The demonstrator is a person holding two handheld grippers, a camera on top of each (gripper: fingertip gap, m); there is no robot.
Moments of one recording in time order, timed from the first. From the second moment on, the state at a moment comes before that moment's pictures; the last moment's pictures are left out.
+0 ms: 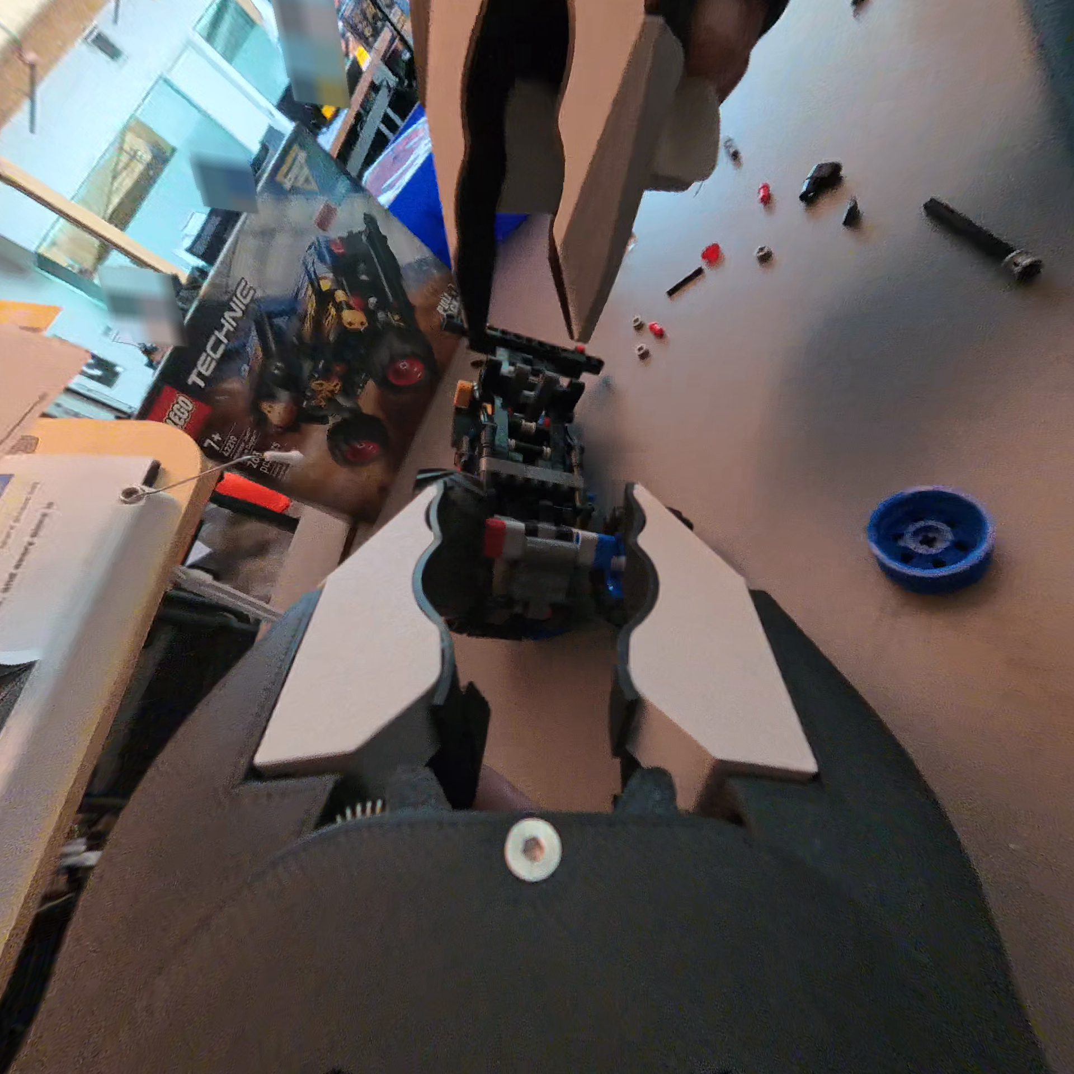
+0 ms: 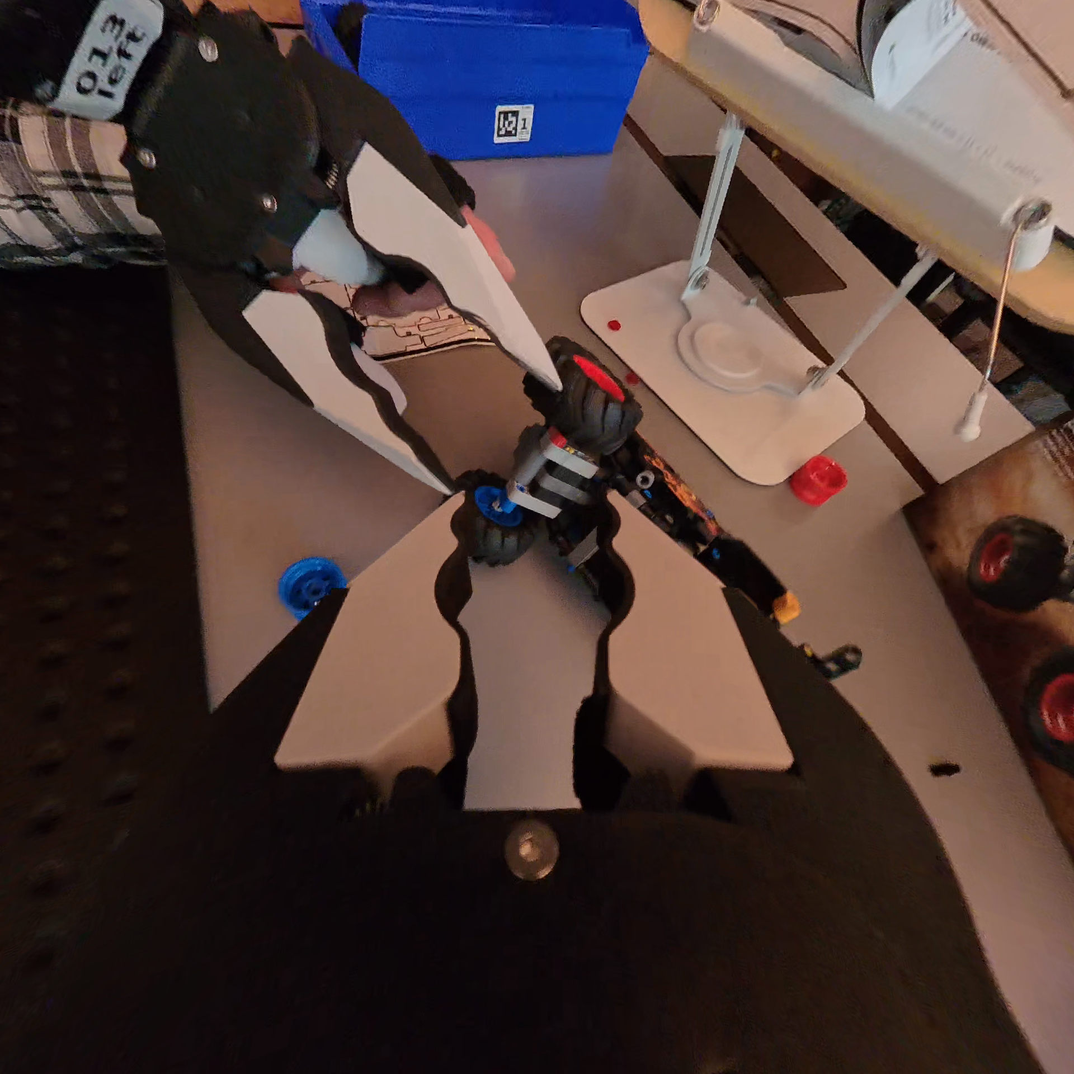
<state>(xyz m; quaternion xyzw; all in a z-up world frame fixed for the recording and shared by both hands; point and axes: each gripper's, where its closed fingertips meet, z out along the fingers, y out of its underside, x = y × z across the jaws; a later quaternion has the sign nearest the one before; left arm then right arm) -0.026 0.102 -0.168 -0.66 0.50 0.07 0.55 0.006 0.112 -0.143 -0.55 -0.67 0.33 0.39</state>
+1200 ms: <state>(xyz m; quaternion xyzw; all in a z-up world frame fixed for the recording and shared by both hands) -0.035 0.092 -0.137 -0.71 0.35 -0.18 0.58 -0.033 0.089 -0.147 -0.50 -0.70 0.41 0.31</state>
